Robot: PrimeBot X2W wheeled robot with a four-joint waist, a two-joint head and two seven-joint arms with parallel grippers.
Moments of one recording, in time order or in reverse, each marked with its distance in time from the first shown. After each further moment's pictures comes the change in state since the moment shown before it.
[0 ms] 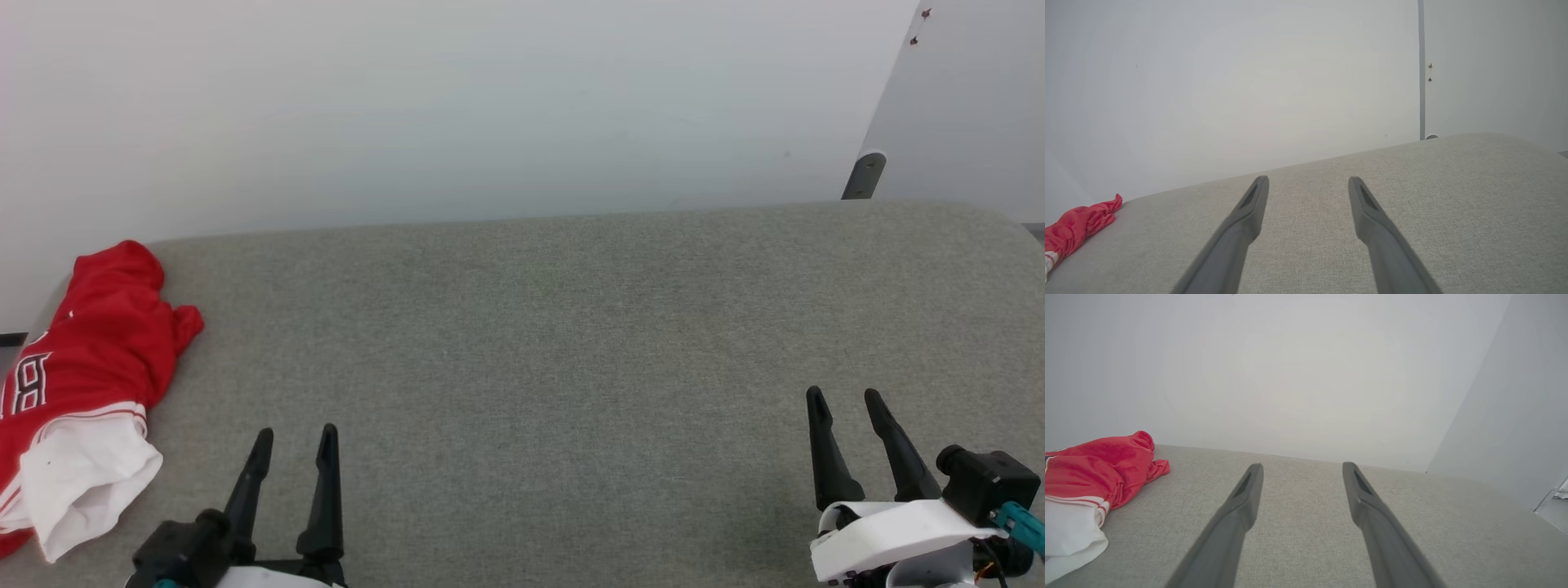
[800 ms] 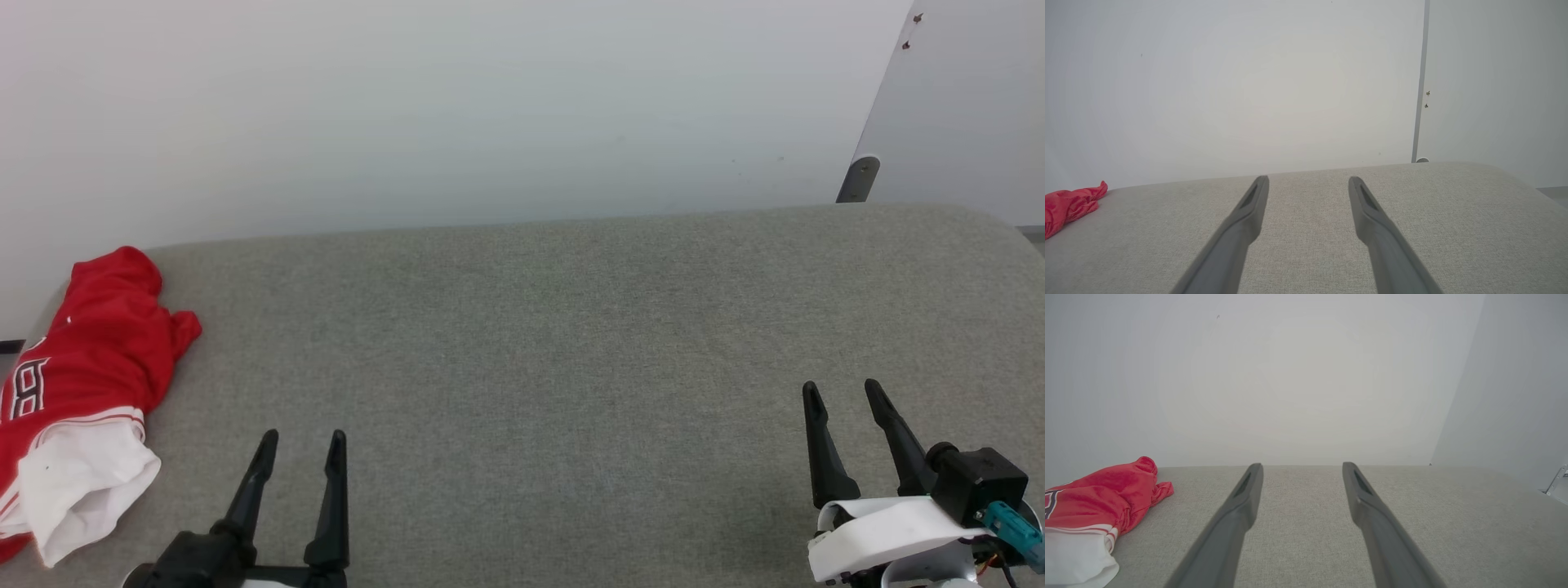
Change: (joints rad) left arm 0.020 0.000 -0.004 -0.021 0.119 -0.009 -0.034; right arm -0.003 0.000 0.000 -0.015 -0.123 0.000 -0.026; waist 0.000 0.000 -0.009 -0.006
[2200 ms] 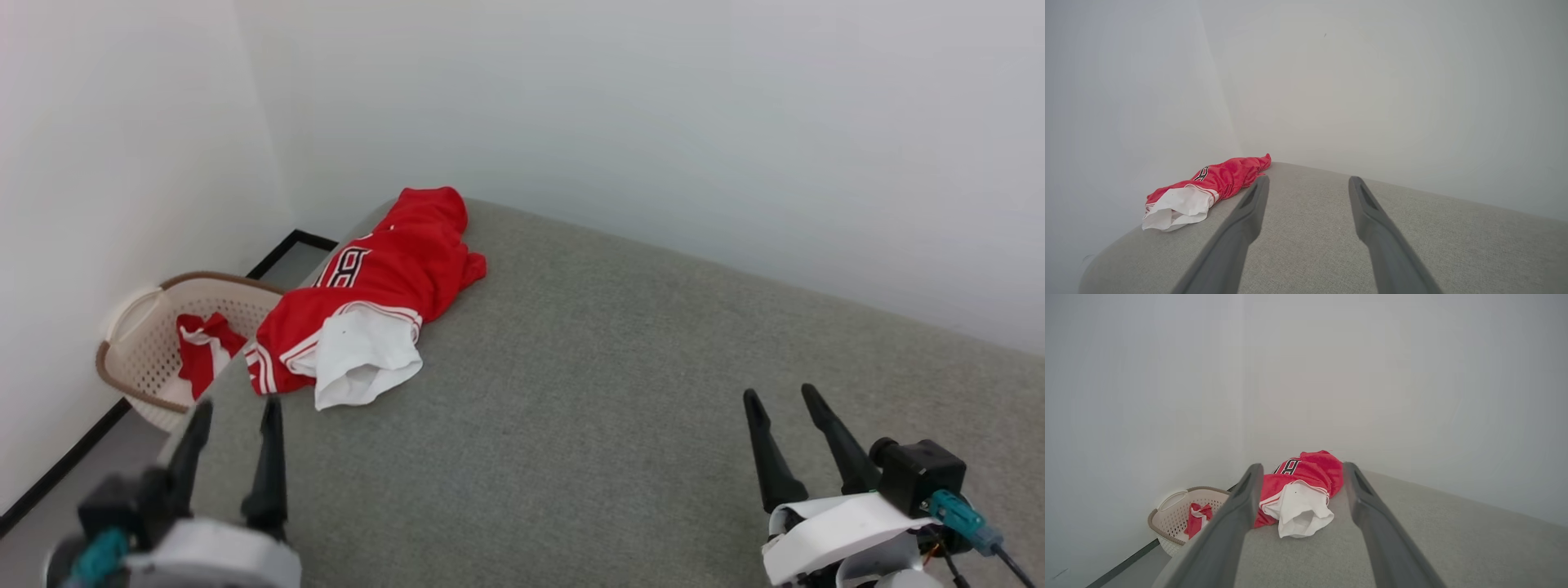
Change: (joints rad) left arm -0.044 0.070 0.073 -0.025 -0.078 0.053 0.150; right arm -0.041 0.000 0.117 0.080 0.073 0.000 -0.004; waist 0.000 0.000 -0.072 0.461
